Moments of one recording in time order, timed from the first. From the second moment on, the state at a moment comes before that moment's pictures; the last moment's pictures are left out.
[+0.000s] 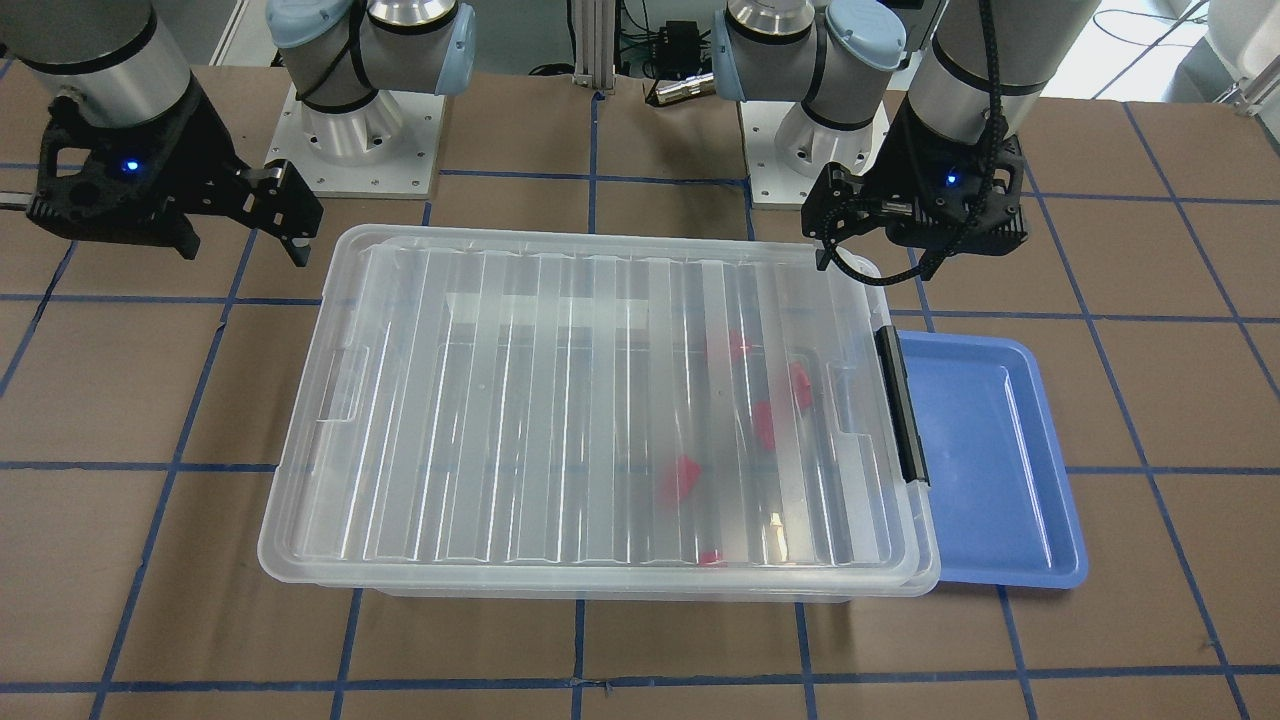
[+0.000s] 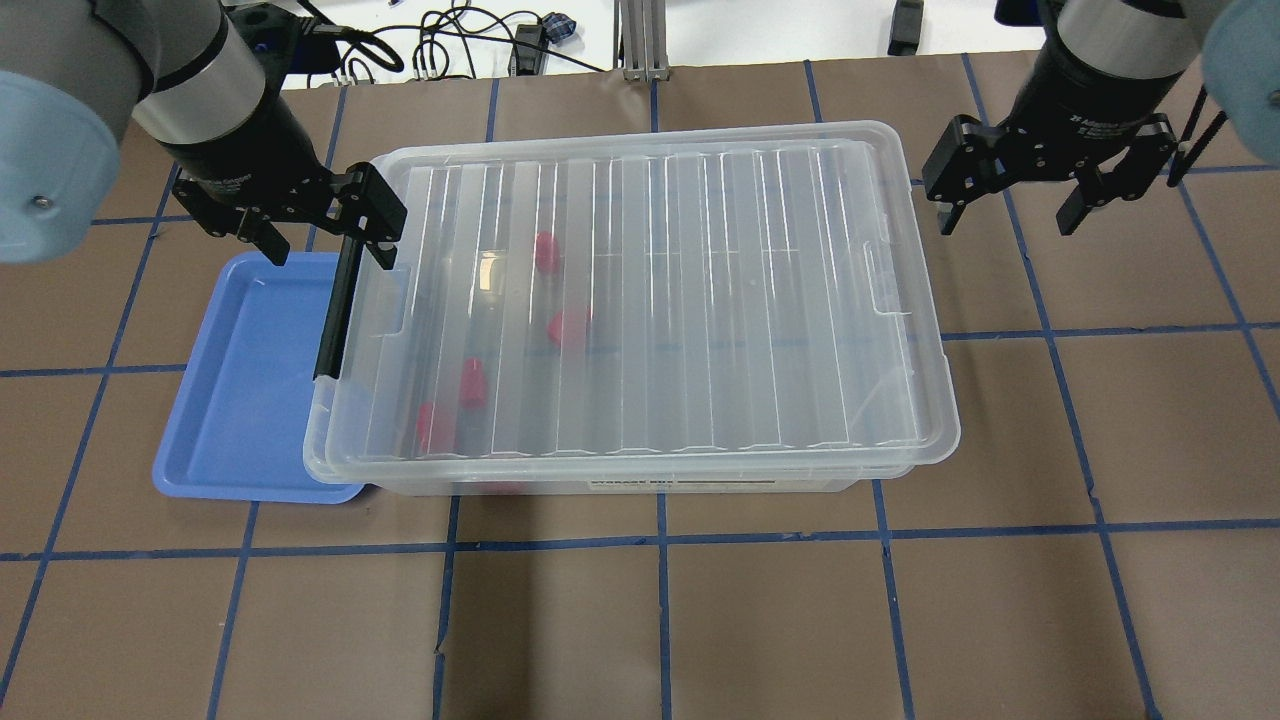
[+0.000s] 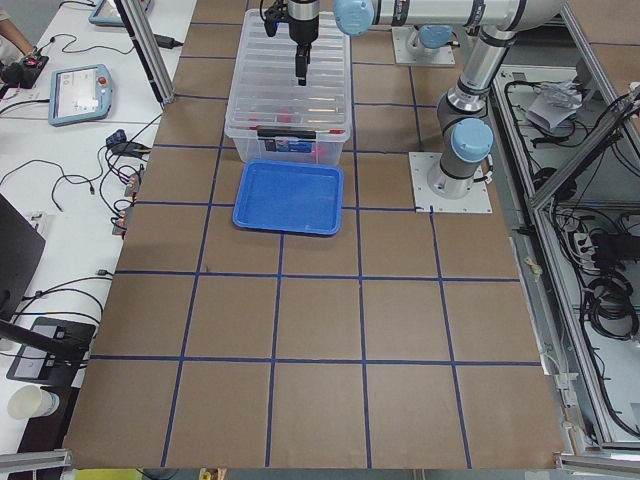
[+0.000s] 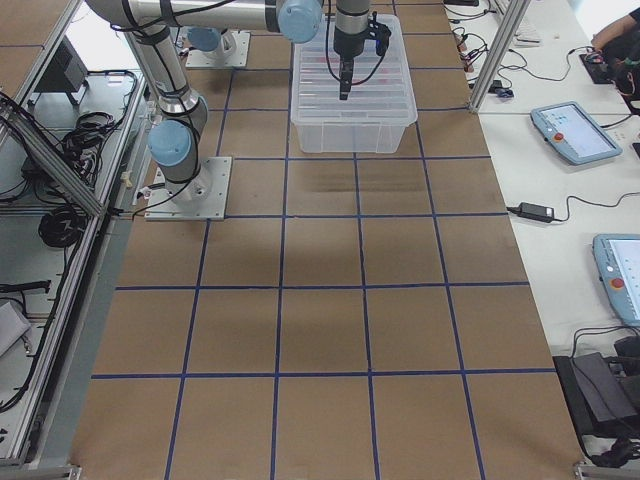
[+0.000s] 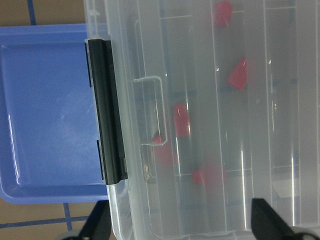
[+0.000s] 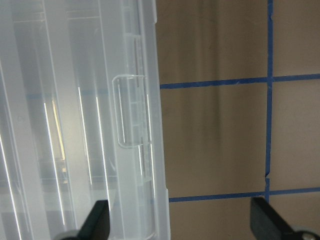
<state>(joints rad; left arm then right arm) -1.55 -1.56 -1.60 -1.55 1.57 0.11 1.51 -1.58 1.57 -1.53 -1.58 -0.02</state>
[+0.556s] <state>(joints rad) -1.55 -1.57 -1.58 -1.55 1.57 0.11 1.53 -1.60 1.58 -1.51 -1.58 -0.02</state>
